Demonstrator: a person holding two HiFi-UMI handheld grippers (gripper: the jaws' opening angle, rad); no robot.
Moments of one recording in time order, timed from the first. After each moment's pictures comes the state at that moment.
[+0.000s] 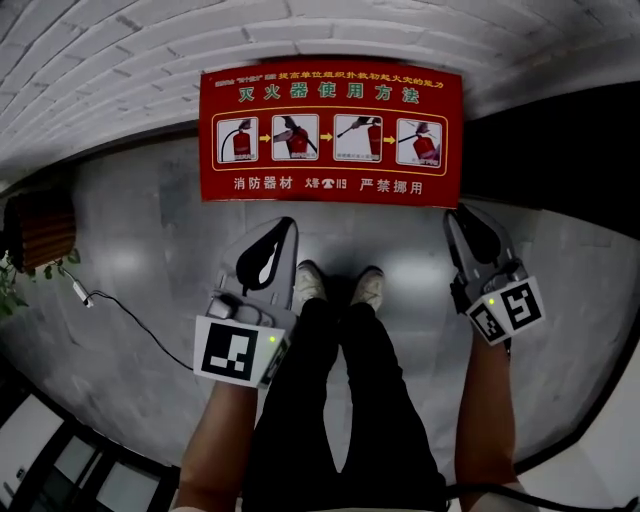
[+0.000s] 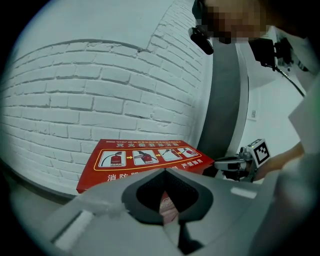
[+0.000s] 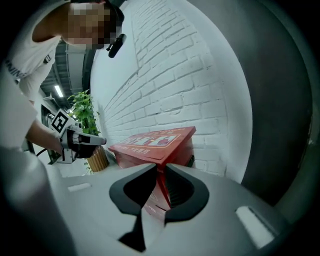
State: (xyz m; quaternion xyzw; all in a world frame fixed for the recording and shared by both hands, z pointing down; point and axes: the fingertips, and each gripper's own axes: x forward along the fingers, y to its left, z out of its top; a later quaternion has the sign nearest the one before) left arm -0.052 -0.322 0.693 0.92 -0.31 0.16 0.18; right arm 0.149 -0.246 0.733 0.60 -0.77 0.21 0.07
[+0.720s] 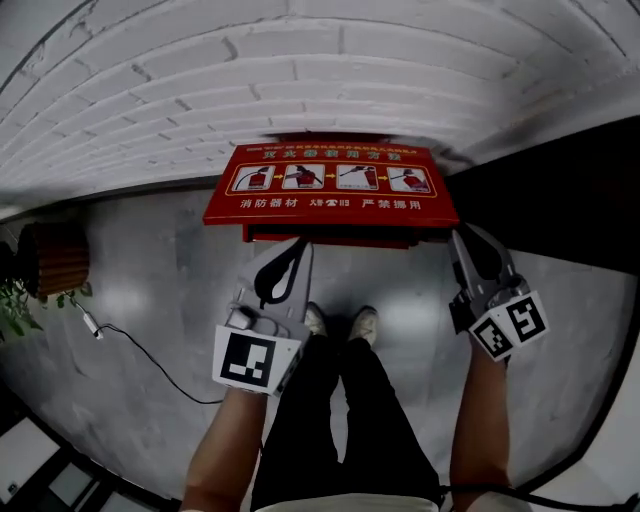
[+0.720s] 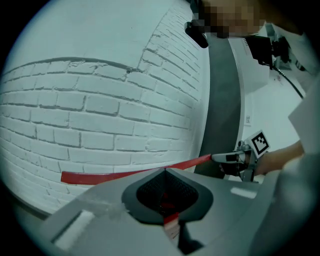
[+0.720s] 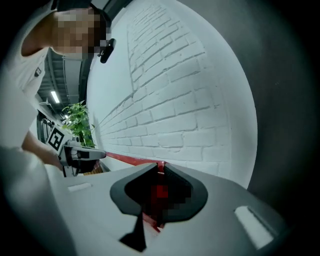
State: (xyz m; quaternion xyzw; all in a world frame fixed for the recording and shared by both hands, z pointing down) left arm -0.029 -0.369 0.599 0.94 -0.29 0.11 0.13; right arm 0.165 -0.303 0.611 0.62 -0.76 0.18 0.03
